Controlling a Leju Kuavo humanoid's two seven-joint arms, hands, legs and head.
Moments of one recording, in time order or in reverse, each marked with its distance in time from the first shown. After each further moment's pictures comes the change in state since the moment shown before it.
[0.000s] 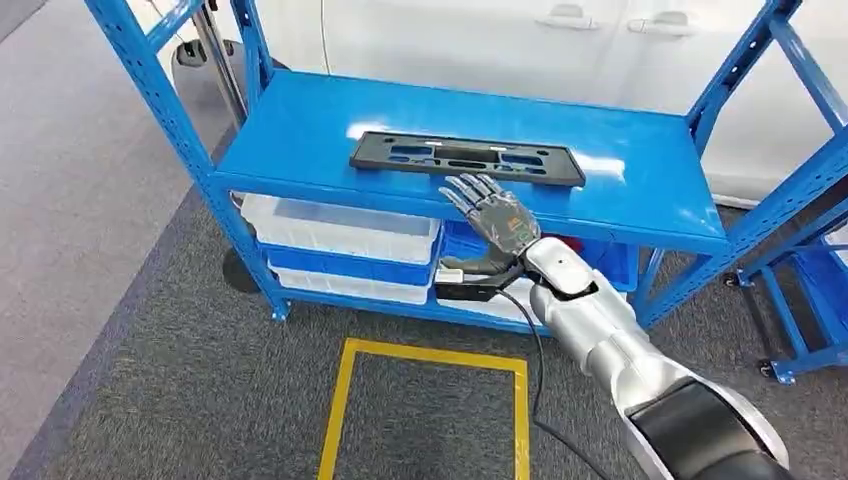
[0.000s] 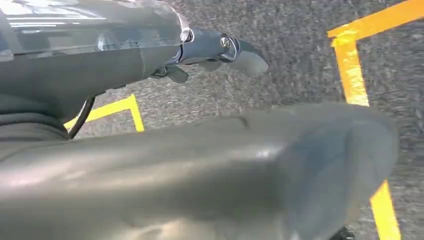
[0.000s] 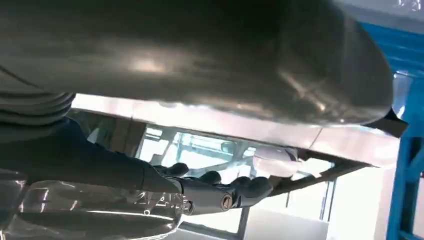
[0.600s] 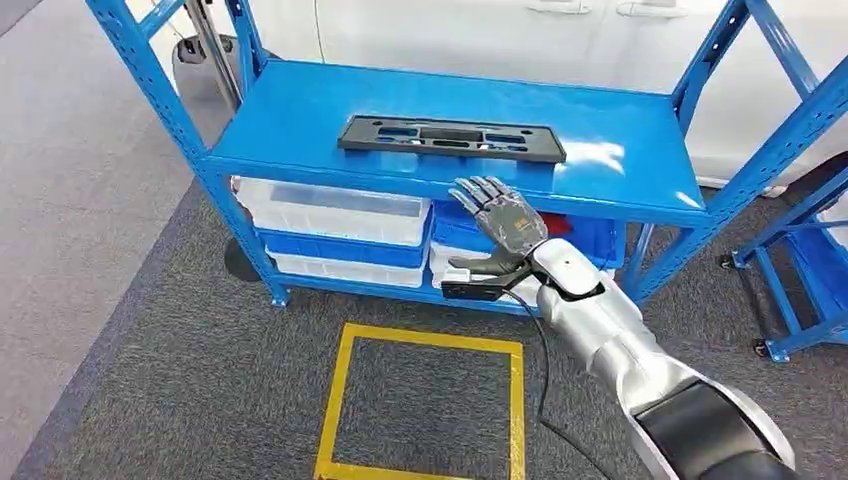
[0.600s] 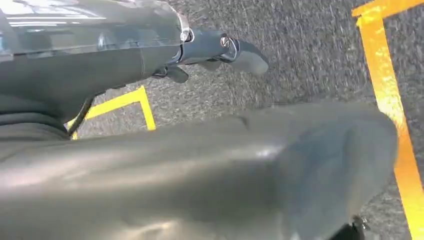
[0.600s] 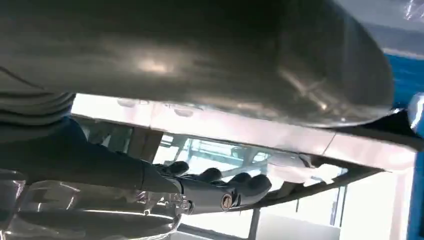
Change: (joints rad) left arm 0.003 -0.002 0.000 0.000 -0.006 0.002 -0.006; right arm -0.001 -0.003 -0.005 0.000 -0.003 -0.001 0.005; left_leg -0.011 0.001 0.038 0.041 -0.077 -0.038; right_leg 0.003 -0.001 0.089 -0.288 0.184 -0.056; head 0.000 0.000
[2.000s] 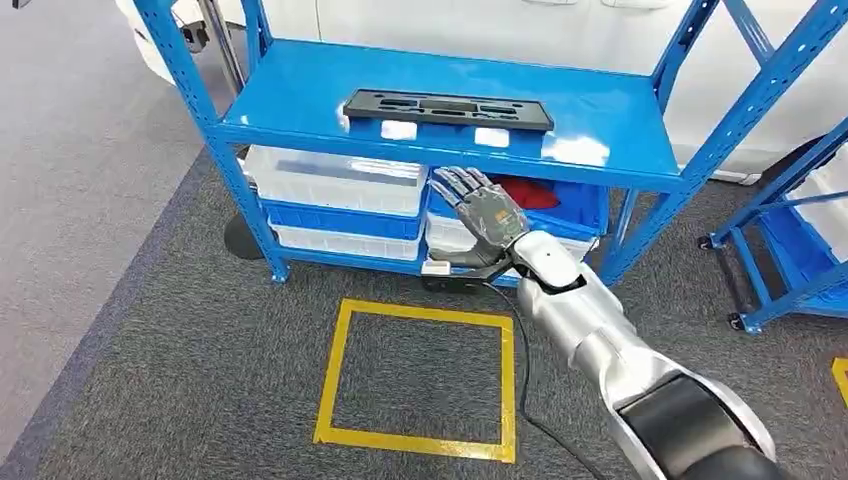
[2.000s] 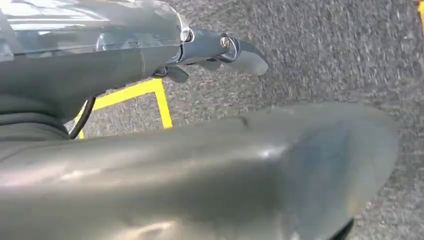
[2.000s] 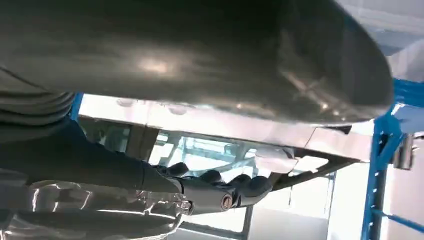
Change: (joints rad) left arm 0.005 0.003 0.018 -0.008 0.023 0.018 -0.001; right arm -0.024 0.048 -0.006 0.017 0.000 0.021 -0.003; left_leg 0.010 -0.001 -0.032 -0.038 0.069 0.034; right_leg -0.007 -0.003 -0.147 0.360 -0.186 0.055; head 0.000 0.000
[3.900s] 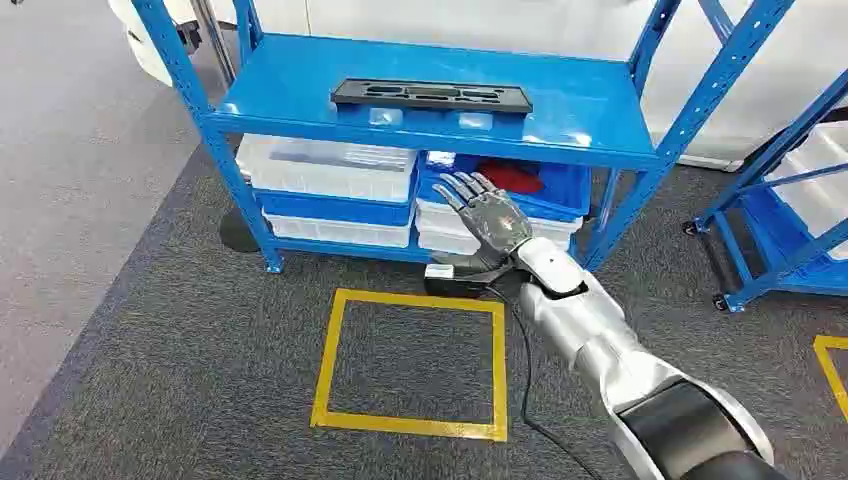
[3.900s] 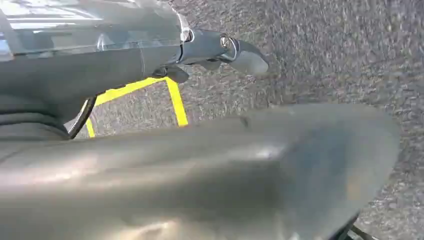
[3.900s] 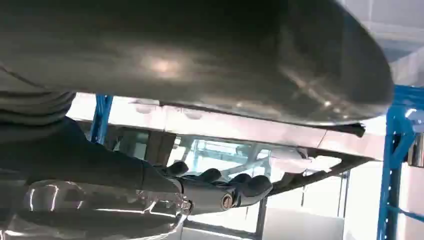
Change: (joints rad) left arm -0.003 -0.004 -0.001 0.000 -0.005 -0.030 0.018; right arm 0.012 0.007 -0.043 0.001 0.014 -0.018 0.001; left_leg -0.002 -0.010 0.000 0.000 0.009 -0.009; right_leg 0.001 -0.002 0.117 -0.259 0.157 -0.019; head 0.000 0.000
